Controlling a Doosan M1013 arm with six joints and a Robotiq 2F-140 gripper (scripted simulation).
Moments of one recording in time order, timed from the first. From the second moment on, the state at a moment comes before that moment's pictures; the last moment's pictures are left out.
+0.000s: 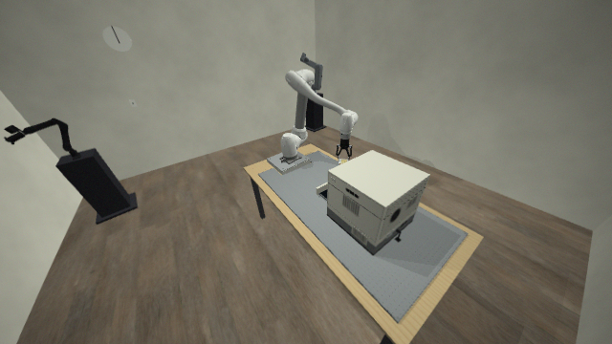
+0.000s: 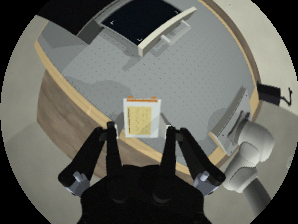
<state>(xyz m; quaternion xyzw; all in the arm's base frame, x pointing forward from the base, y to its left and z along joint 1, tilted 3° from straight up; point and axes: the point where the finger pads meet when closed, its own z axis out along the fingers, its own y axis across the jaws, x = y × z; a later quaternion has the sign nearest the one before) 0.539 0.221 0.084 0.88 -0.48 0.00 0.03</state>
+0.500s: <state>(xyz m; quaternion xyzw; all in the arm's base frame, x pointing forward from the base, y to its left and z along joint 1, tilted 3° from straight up) 0.544 0.208 0.092 0.86 -0.52 0.00 0.03</state>
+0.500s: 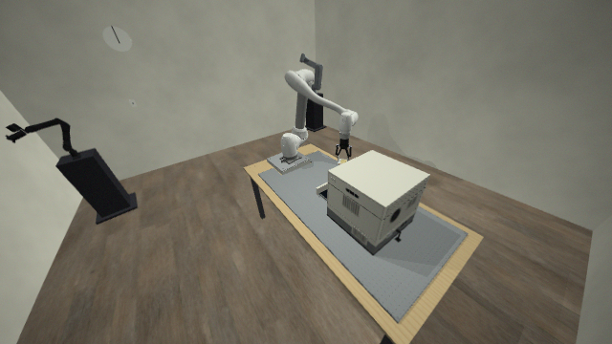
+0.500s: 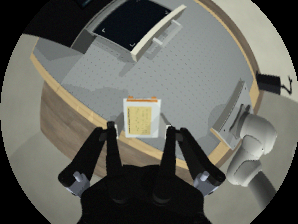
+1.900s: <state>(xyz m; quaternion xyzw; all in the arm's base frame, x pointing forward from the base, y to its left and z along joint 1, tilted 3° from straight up) 0.611 0.029 0.098 0.67 -0.74 0.01 0.02</state>
